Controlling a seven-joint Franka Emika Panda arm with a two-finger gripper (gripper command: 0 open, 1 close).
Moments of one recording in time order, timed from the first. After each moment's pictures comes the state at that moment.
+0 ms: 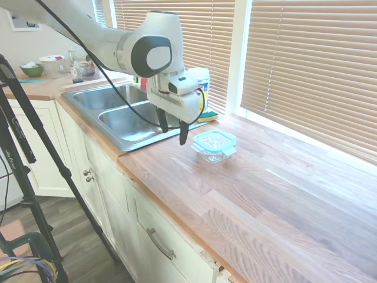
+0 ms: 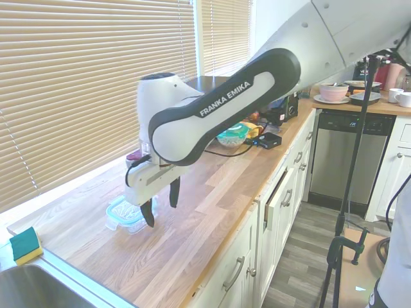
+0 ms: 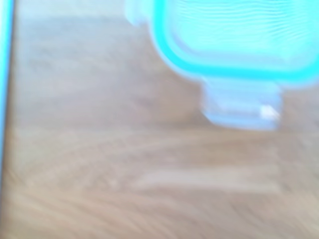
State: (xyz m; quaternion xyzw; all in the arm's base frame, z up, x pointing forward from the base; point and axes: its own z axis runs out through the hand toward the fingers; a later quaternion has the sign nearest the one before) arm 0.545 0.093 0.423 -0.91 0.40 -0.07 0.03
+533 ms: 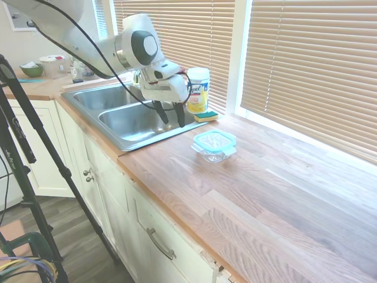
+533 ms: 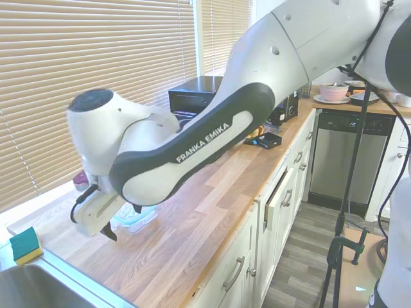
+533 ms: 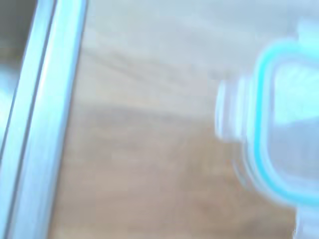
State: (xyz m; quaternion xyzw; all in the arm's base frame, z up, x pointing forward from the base) arm 0.584 0.201 0.414 -0.91 0.36 -0.19 -0.07
